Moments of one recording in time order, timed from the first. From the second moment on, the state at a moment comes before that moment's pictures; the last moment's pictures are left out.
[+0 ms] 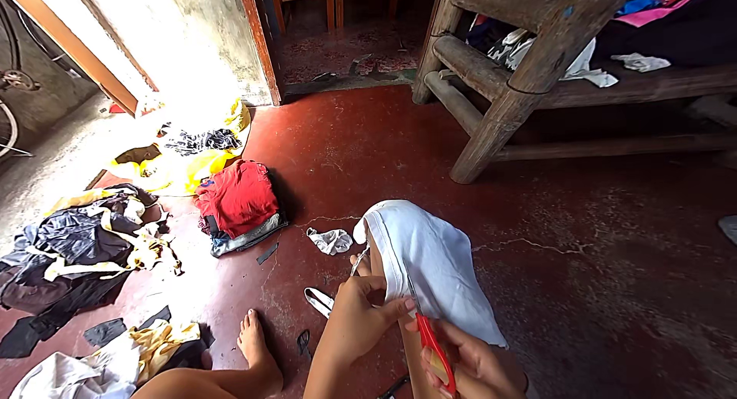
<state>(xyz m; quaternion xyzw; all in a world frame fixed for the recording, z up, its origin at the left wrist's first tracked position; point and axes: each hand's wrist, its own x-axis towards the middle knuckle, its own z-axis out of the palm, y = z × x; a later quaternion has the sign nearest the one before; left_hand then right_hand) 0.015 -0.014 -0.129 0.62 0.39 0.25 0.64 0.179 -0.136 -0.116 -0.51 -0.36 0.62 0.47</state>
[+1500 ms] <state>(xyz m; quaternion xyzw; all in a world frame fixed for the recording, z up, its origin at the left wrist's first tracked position) 0.032 -0.012 -0.142 0.64 0.39 0.36 0.55 0.180 -0.114 -0.111 -0.50 -0.34 0.66 0.46</state>
